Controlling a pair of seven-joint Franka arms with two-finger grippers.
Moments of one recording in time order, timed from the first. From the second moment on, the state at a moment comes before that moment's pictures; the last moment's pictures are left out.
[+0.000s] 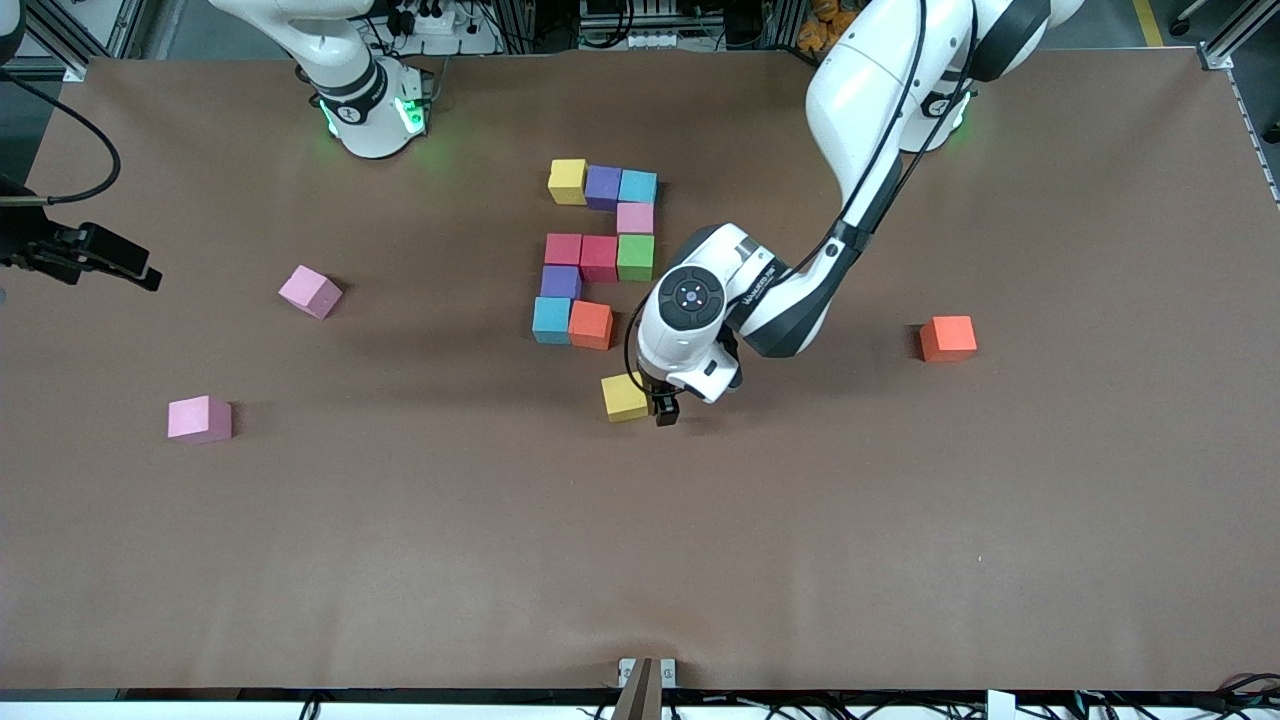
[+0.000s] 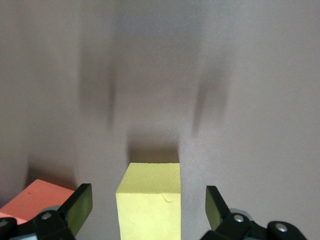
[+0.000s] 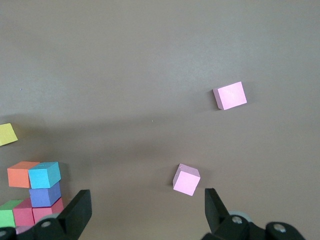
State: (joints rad) left arm -0.62 0.83 -0.15 -1.32 -0.01 2.22 -2.47; right arm -0.04 0.01 -0.03 -1.59 0.05 1.57 0.05
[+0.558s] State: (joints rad) left arm -0.63 0.87 -0.15 -1.32 -0.01 2.27 -2.50; right arm -0.04 0.01 -0.02 -1.59 0.05 1.57 0.05
